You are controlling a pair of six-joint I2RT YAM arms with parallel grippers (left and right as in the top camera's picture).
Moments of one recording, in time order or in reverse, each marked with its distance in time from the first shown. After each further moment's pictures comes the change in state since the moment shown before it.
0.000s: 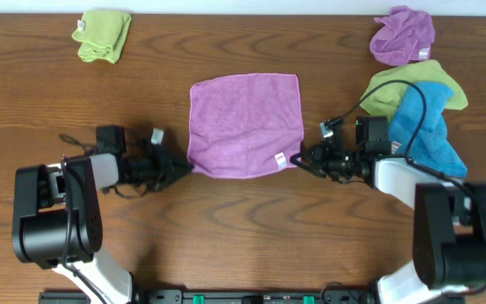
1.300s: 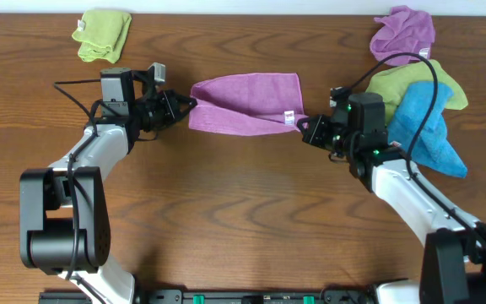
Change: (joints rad) left arm -0.124 -0.051 0.259 0.249 -0.283 -0.167; right arm 0.130 -0.171 0.089 0.066 0.503 0.108
